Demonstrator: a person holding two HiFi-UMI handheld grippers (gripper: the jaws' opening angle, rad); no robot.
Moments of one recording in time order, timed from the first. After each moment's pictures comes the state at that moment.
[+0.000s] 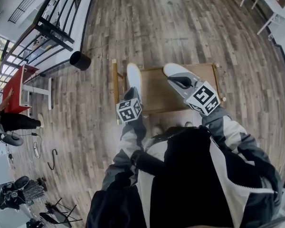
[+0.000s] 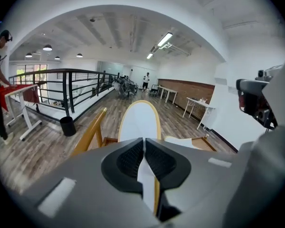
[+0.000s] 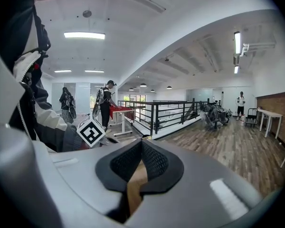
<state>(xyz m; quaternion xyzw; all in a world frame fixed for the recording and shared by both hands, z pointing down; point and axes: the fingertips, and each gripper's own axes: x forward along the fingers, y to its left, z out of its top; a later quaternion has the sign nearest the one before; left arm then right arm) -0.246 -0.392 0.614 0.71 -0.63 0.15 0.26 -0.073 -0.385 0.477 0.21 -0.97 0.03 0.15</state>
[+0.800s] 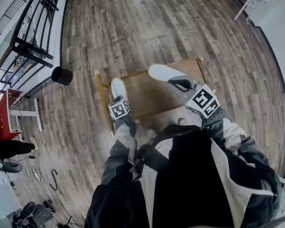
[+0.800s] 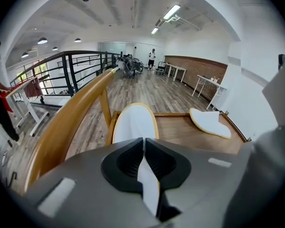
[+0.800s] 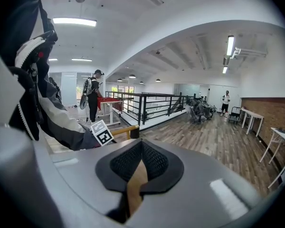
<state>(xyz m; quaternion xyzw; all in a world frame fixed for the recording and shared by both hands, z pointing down) -0.288 -0.418 0.738 0.66 -0.62 0.26 0.33 -0.030 -0.383 0.491 0.29 -0.93 0.04 0.21</state>
